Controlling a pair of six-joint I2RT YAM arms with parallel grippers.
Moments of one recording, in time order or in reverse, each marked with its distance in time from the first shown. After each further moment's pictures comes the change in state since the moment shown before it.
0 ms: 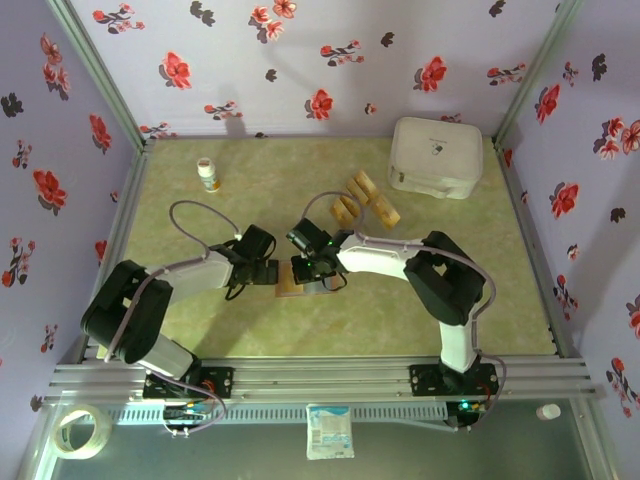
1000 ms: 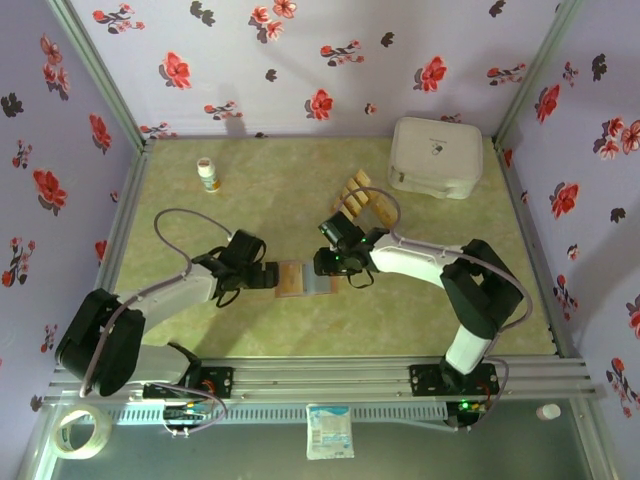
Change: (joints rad) left arm 0.000 -0.196 -0.092 0.003 0.111 -0.004; right arm -0.121 -0.210 -0.193 0.036 -0.009 0.027
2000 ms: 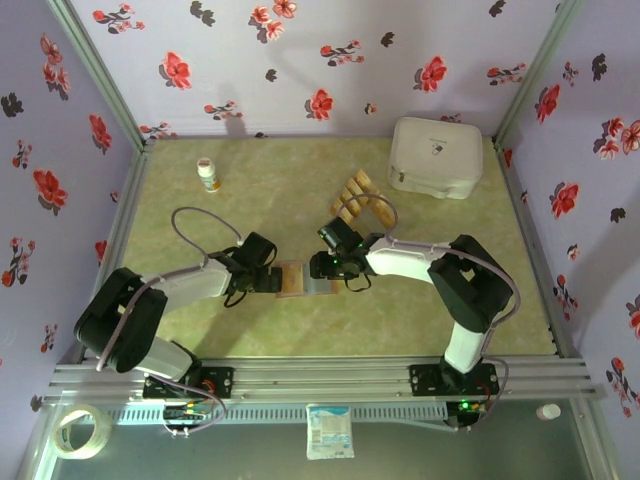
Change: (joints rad) left arm -0.041 0.146 0.037 0.008 -0.046 -0.011; right arm -0.008 0.061 -0.043 0.111 -0.037 0.043
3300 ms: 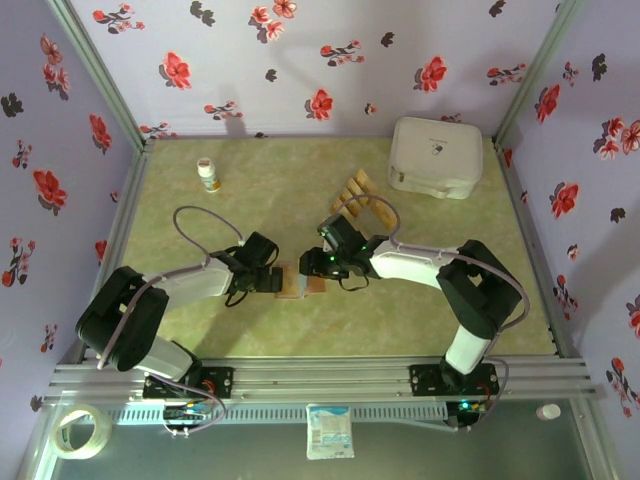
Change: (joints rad) left arm -0.012 0.009 0.012 -0.011 -0.011 -0.007; right arm 0.025 -0.057 -0.026 0.119 -0.159 0.114
